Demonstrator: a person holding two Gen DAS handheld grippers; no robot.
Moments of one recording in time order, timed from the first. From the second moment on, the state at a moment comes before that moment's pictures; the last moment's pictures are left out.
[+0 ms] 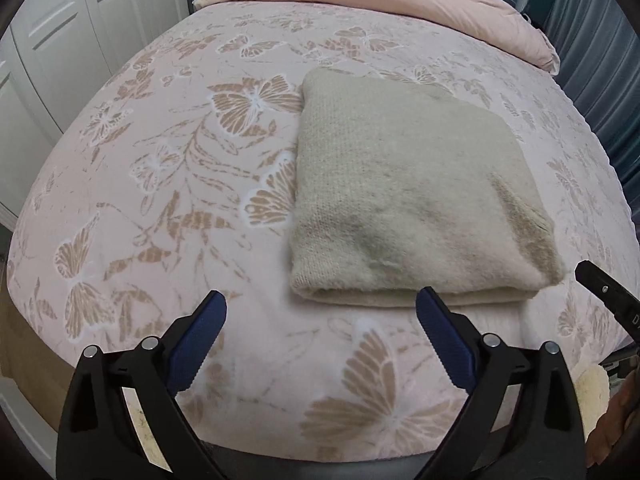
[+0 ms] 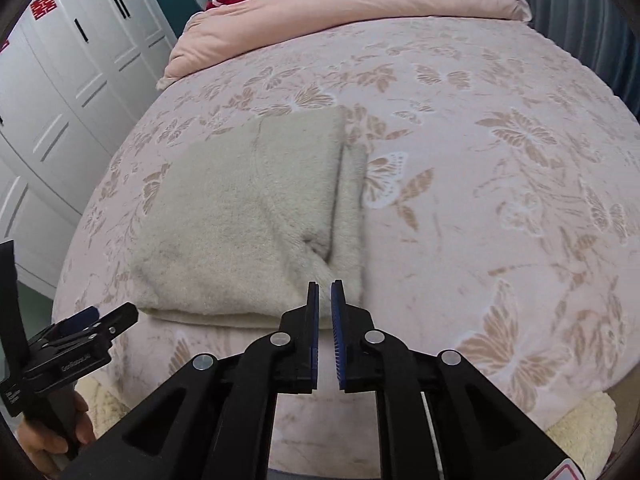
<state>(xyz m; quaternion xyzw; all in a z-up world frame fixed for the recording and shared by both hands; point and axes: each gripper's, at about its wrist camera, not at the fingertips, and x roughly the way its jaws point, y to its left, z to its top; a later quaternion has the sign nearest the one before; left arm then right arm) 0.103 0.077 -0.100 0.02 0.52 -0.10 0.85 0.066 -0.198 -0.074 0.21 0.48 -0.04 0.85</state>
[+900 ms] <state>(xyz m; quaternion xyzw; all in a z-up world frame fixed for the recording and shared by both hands) 0.014 0.035 -0.068 0.08 0.44 -0.07 0.89 -0.013 -0.148 -0.053 0.16 0.45 -0.07 0.88</state>
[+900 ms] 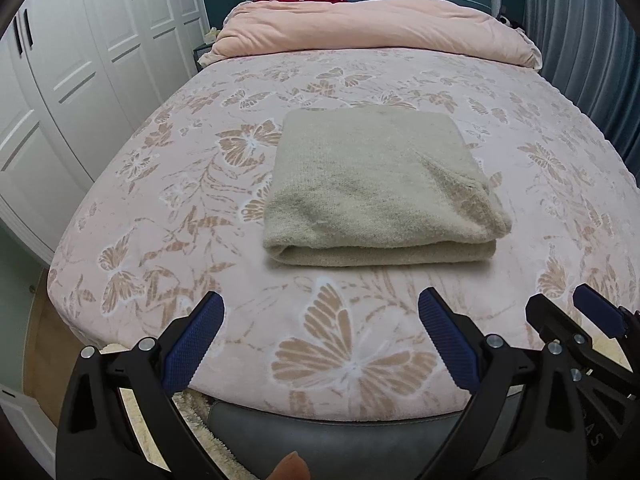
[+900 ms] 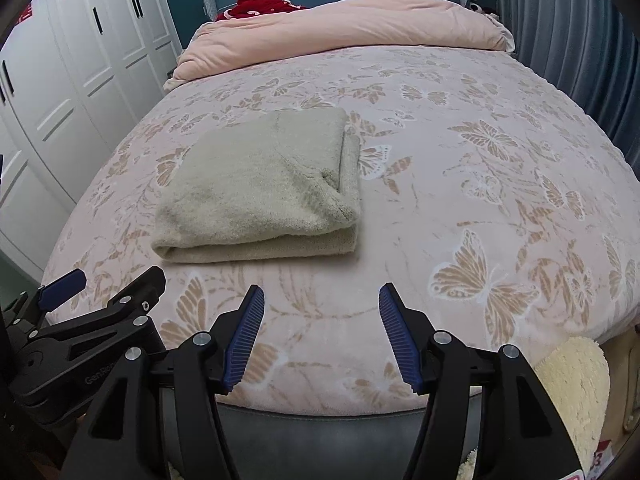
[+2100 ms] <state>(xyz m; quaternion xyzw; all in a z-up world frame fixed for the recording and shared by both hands) 0.008 0.040 -0.070 0.08 0.44 -0.06 0.89 -0.022 -0.140 -0.052 0.15 0.45 -0.08 0.88</state>
